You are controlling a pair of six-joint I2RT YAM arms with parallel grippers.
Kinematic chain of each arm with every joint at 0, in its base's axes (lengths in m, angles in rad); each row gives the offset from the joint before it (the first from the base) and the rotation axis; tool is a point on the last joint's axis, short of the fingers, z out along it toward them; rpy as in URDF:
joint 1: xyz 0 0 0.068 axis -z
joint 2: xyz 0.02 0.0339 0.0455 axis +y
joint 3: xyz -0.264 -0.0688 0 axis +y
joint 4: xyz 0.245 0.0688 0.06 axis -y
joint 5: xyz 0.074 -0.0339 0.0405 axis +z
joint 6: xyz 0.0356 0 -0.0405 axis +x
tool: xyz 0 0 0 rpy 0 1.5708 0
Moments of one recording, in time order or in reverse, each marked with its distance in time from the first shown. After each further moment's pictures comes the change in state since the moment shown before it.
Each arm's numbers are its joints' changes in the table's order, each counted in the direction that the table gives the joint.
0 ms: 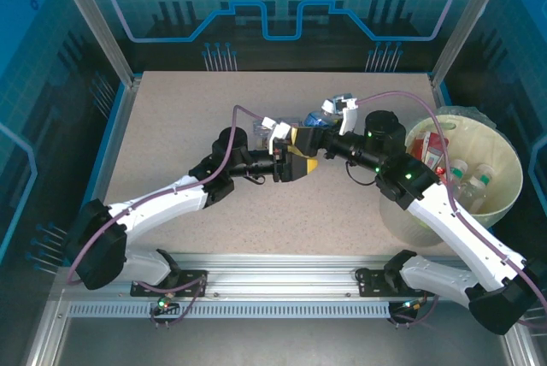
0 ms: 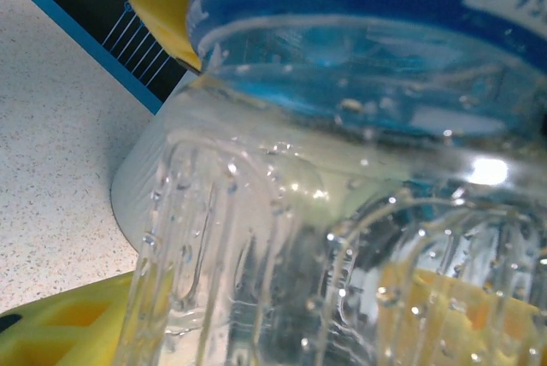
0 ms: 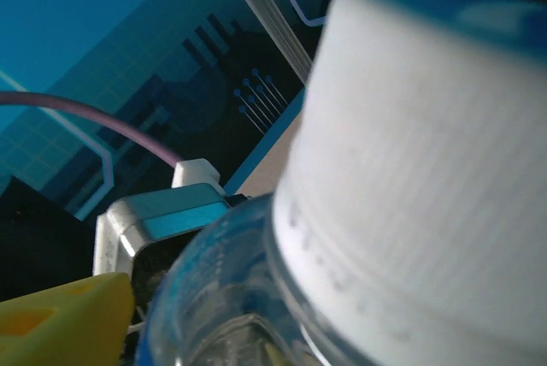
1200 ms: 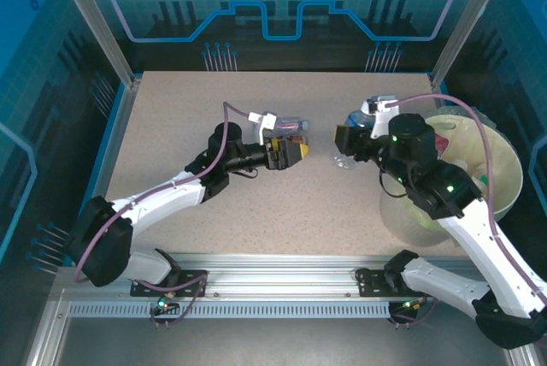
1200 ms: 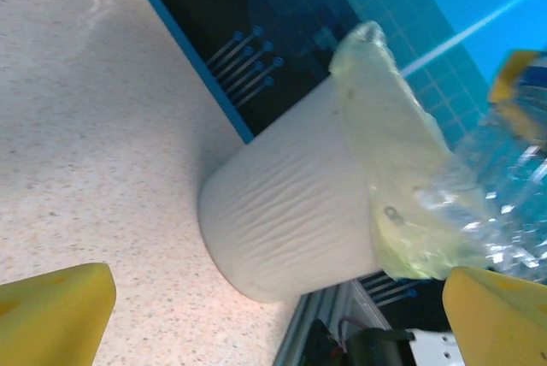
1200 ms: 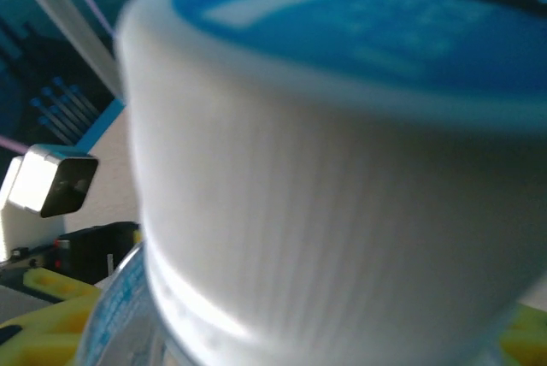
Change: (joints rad) left arm -0.103 0.016 0.037 -0.048 0.139 -0.069; right arm 0.003 -0.126 -0.226 -0.536 -0.487 -0.184
